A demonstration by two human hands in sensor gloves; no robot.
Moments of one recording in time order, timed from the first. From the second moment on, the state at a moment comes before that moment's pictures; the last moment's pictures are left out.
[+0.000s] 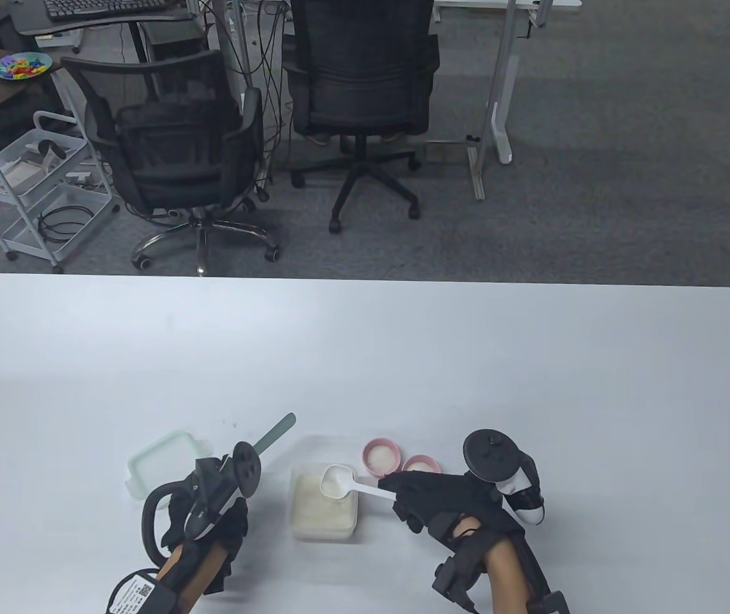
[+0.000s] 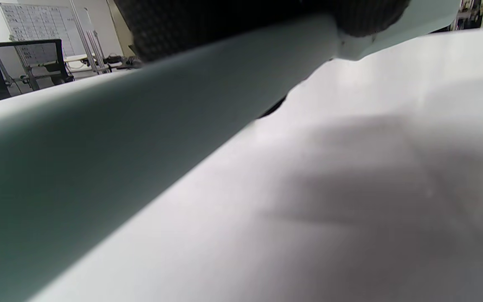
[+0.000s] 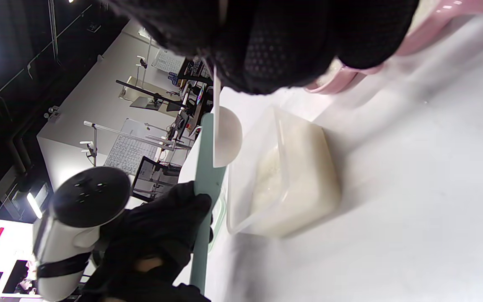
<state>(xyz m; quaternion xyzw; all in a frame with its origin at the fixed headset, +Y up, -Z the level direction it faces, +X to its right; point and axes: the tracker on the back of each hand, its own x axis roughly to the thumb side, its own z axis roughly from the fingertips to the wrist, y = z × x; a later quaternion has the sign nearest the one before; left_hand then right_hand) -0.207 -0.738 -0.313 -0.09 0.13 -0.05 0.99 0.131 -0.707 -0.313 0.14 0.26 0.81 0.50</state>
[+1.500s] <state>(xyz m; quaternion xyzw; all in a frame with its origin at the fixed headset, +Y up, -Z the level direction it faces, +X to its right) -0.193 -0.728 -0.300 -0.02 0.06 -0.06 1.00 0.165 -0.708 -0.320 0.03 0.16 0.82 0.55</state>
